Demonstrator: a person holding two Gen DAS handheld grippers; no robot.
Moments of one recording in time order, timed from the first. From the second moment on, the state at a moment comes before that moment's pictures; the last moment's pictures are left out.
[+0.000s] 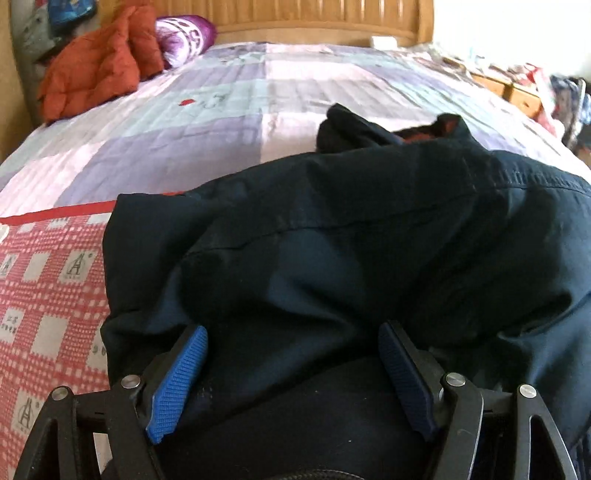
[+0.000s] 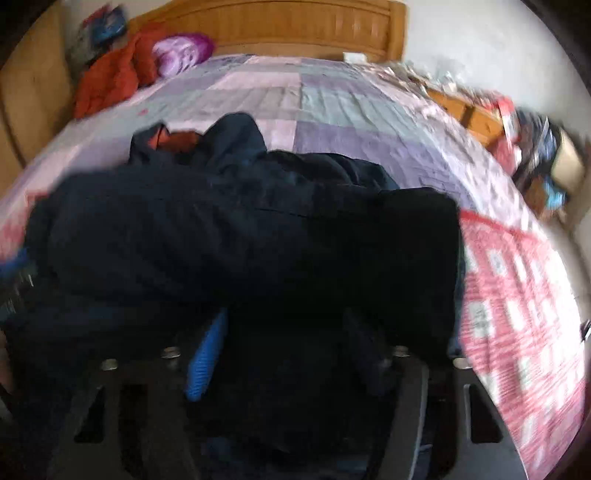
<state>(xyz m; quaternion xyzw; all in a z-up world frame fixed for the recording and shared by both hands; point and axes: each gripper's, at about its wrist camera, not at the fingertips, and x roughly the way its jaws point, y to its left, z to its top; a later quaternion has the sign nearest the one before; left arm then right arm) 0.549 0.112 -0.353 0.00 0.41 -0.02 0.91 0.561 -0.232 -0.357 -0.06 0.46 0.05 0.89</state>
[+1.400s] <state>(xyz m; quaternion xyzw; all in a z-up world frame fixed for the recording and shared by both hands) 0.602 0.130 -0.358 -0.02 0.46 0.01 0.89 0.608 -0.272 -0.350 -0.11 0.44 0.06 0.89</state>
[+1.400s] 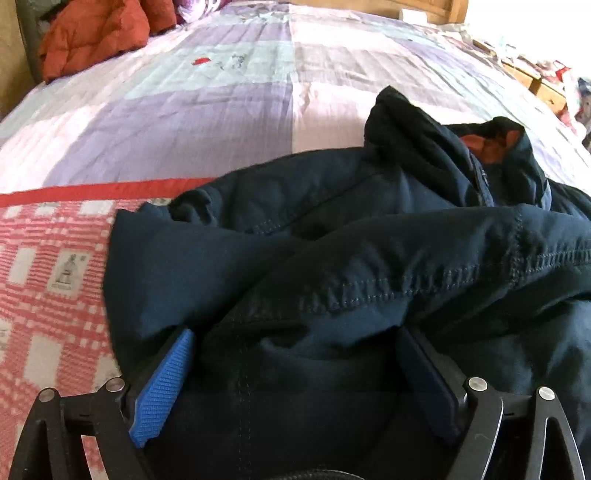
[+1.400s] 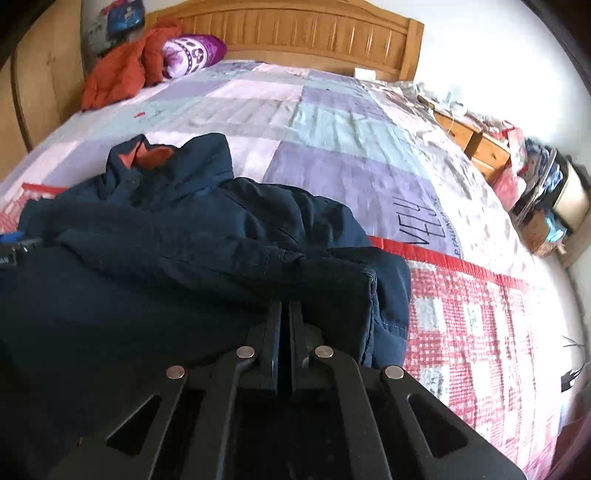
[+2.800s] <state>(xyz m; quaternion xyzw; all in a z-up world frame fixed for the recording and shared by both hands) 0.467 0.144 -0.338 -0.01 0.44 0.01 0.90 0.501 -0.270 -0.340 -0.14 0.42 0.09 0.89</state>
